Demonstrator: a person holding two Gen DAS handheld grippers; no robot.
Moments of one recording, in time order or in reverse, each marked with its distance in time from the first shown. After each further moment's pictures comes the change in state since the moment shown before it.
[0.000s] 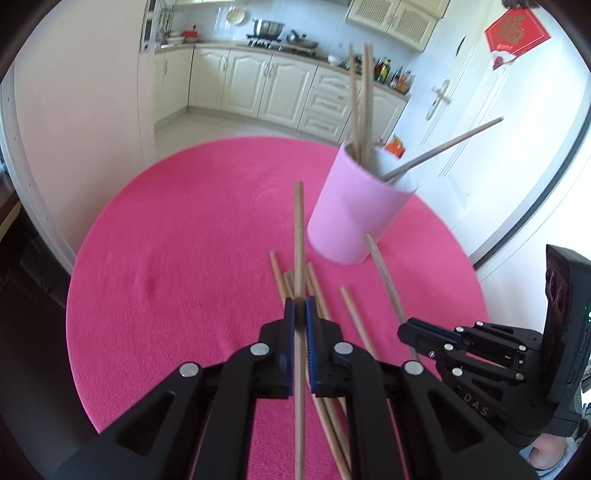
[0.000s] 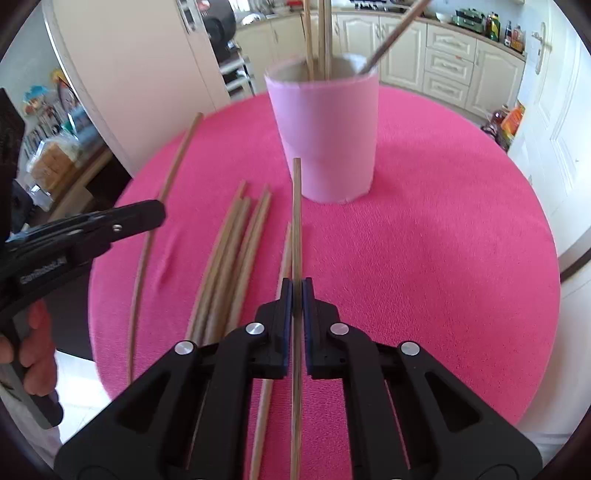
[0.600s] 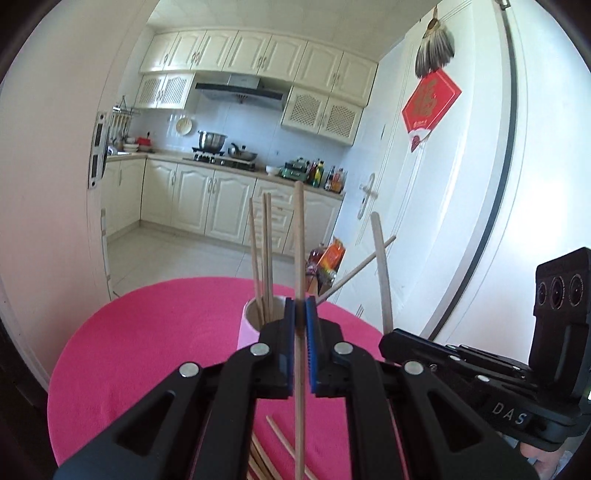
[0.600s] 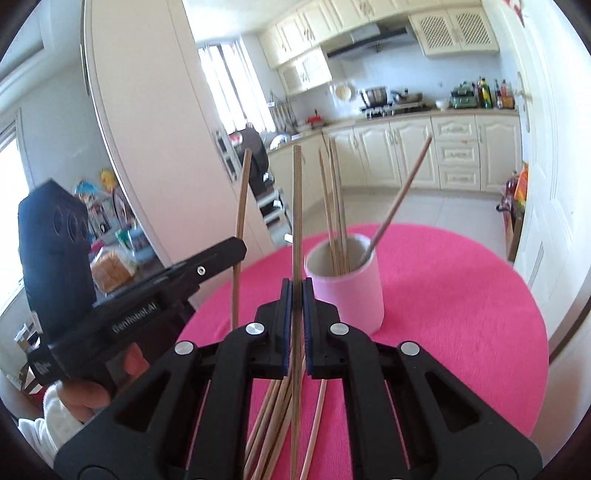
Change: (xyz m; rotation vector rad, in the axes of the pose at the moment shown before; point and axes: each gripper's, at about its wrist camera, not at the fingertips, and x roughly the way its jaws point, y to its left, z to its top) left arm -0.041 -0.068 0.043 0.136 -0.473 -0.185; right arm -0.091 -0.008 0.031 0.053 -0.519 0.127
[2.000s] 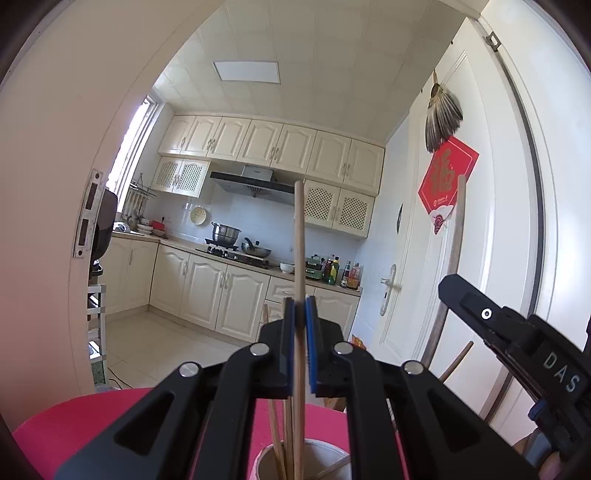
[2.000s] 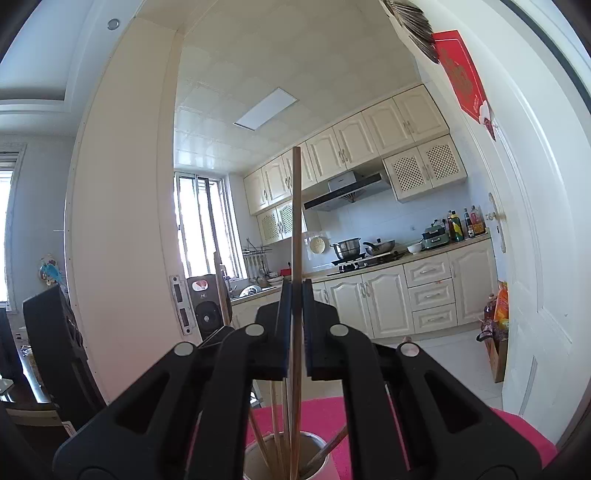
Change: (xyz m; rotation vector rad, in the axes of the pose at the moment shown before) left arm 0.076 0.026 0.026 0.005 -0.400 0.057; right arm 0.036 -0.028 0.035 -0.080 -0.575 -0.110
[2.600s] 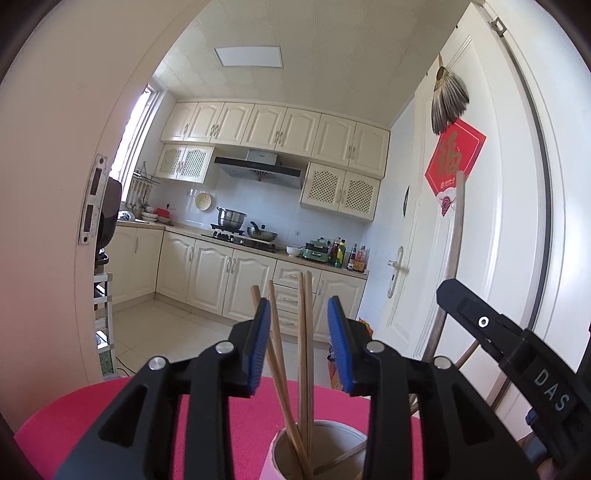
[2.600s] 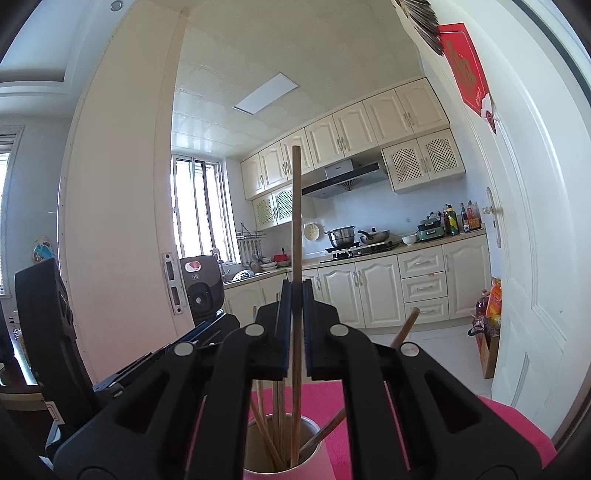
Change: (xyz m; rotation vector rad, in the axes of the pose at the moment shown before) left arm 0.008 0.011 -0.011 0.008 0.074 0.021; right arm 0.007 0.001 -0.014 -0.031 0.048 -0.027
